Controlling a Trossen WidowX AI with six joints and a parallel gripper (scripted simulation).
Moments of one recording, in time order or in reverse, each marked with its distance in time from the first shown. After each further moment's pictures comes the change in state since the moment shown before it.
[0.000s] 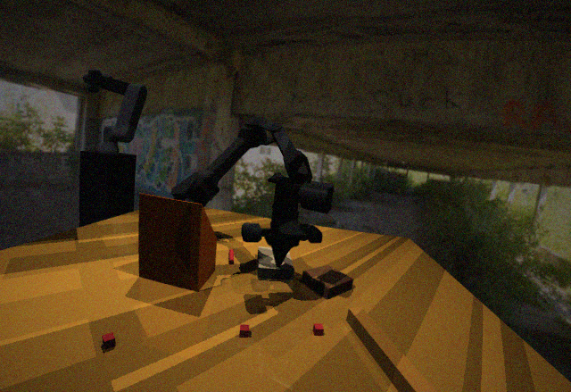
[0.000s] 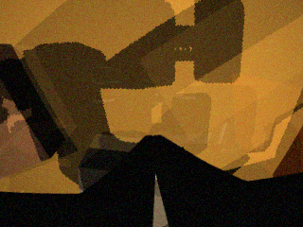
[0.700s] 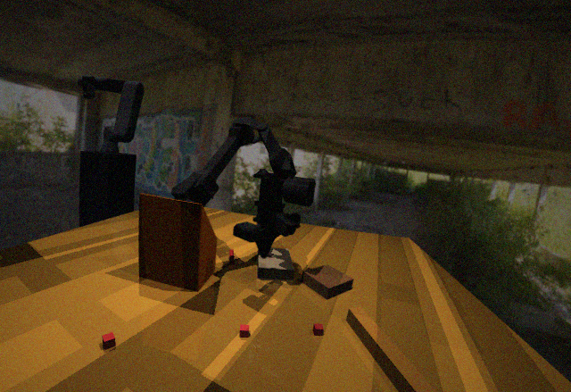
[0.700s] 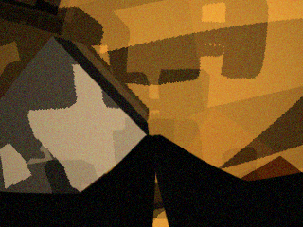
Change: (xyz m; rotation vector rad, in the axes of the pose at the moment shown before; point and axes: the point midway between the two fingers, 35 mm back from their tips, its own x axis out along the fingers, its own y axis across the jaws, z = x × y) arm -0.002 -0.028 -0.042 -0.720 -0.001 -0.007
